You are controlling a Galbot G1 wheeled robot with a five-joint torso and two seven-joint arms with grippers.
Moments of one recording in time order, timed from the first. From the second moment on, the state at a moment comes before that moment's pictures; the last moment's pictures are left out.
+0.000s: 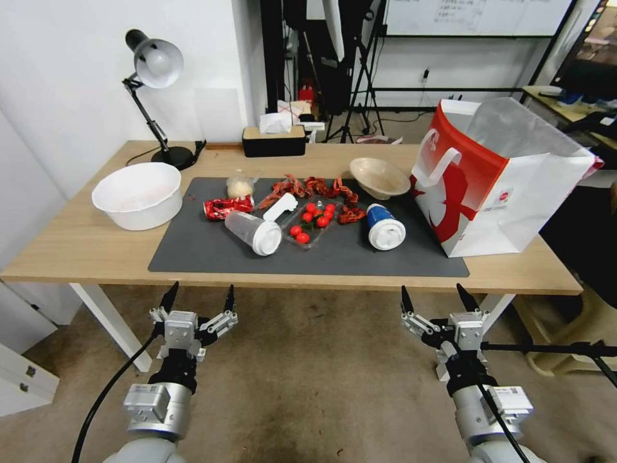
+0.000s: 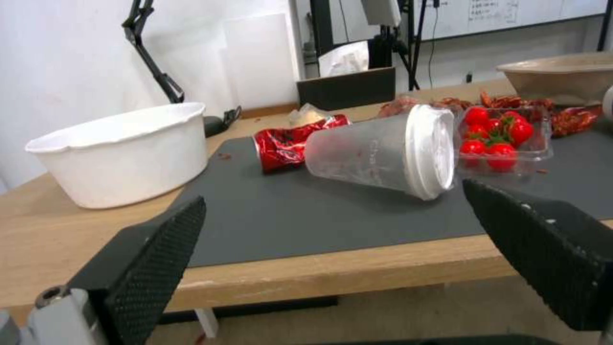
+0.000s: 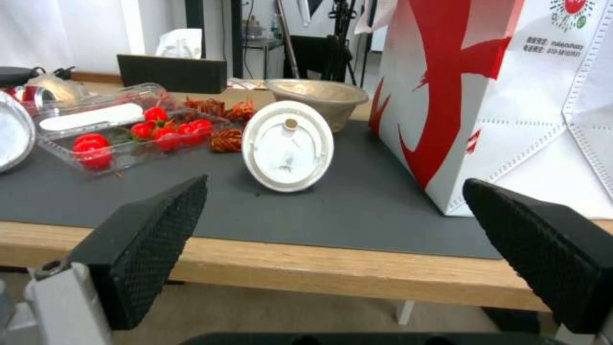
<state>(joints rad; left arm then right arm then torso) 1.80 -1.50 -0.55 -2.30 0.00 0.00 0.00 -1.80 1.50 0.55 2.30 0.00 0.00 0.00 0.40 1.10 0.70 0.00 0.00</state>
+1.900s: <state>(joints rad) 1.63 -1.55 -0.62 -2.24 -0.10 0.16 0.09 -1.46 1.41 0.47 2.17 0.20 -0.13 0.15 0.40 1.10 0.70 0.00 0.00</state>
